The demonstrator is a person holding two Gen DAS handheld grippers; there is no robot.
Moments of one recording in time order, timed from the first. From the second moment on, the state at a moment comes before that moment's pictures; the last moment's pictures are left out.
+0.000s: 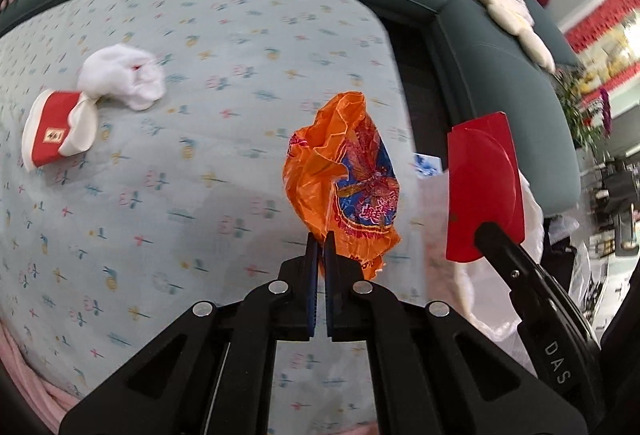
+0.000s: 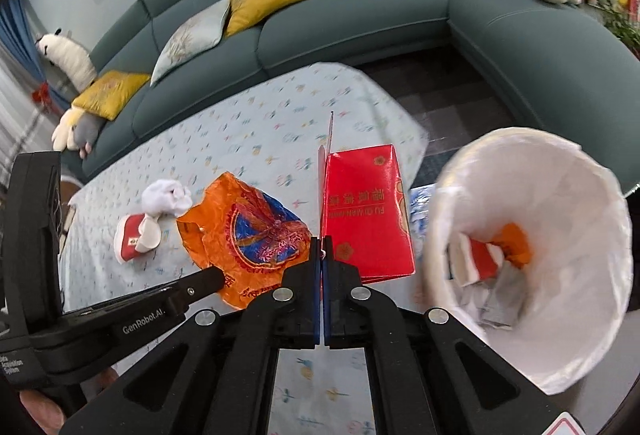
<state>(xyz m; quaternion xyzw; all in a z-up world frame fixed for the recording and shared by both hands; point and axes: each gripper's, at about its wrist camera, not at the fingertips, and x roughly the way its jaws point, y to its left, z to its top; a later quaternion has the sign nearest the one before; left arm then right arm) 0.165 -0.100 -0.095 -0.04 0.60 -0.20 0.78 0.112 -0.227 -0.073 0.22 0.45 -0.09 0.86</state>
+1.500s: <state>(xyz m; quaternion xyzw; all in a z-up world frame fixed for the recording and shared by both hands) 0.101 -0.222 -0.055 0.03 0.55 -0.30 0.78 0.007 -0.338 -0.056 0.26 0.40 -0.20 0.86</state>
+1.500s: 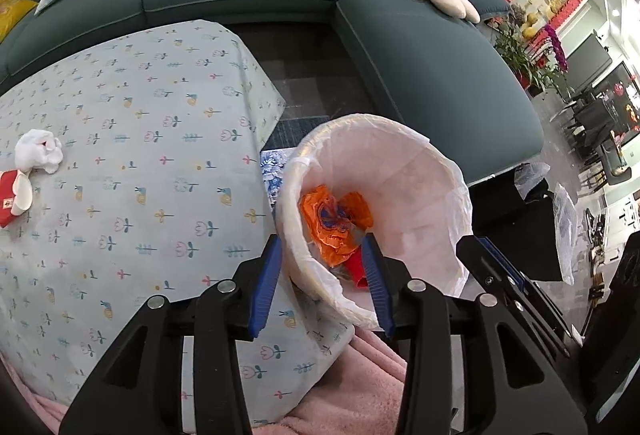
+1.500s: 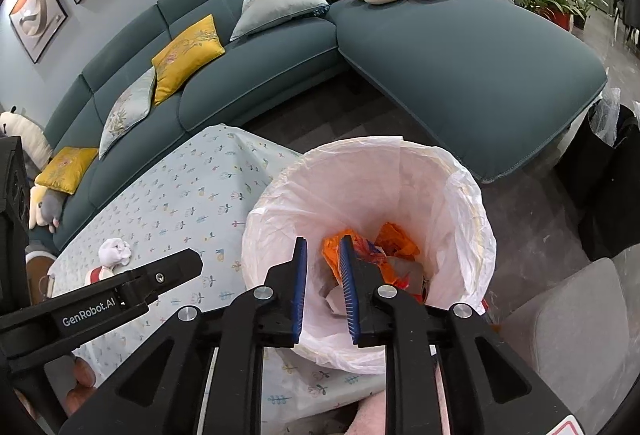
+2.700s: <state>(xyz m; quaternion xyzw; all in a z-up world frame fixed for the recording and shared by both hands) 0.167 -0.034 -0.067 -0.01 0.55 -0.13 0.83 0.094 -0.203 -0.043 0.18 0.43 -0.11 0.88</state>
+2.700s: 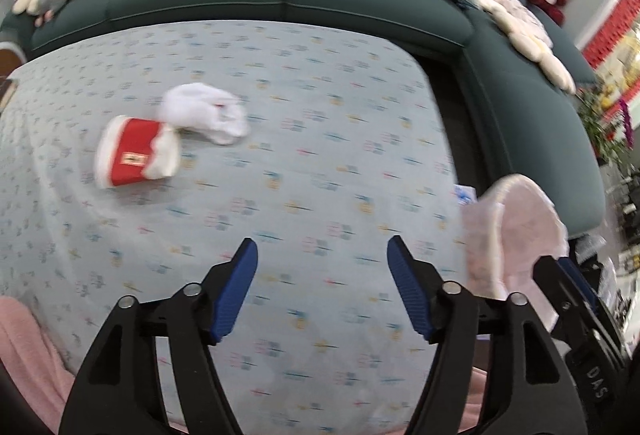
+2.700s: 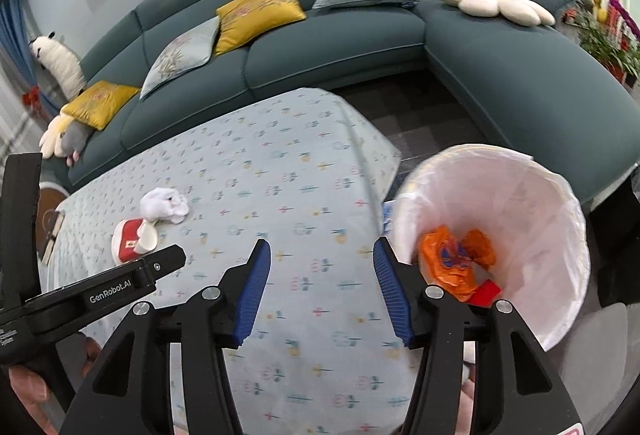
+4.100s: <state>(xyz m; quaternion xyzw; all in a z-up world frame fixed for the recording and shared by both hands) 0.284 0.102 -0.156 -0.03 0.60 -0.10 0.79 0.242 -0.064 -0.106 0.14 0.51 -0.03 0.85</state>
